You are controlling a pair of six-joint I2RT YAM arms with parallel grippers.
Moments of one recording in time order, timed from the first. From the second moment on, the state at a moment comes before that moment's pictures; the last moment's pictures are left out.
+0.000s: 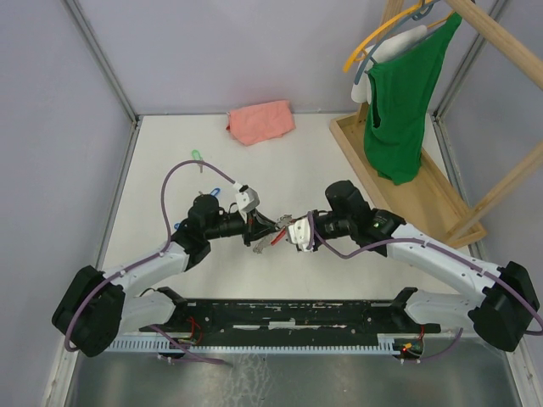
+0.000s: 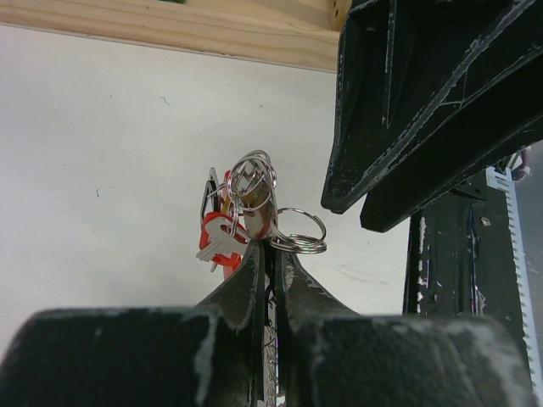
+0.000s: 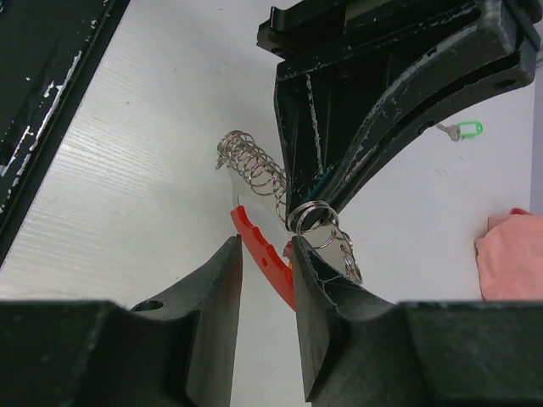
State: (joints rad) left arm -0.59 1.13 0.45 0.49 0.72 -0.05; right arm 0.80 1.16 0.84 -0.27 -0.67 -0.97
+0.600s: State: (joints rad) left arm -0.60 1.15 0.47 0.45 0.75 -0.02; right arm 0.80 1.22 0.88 -0.27 -0.69 -1.00
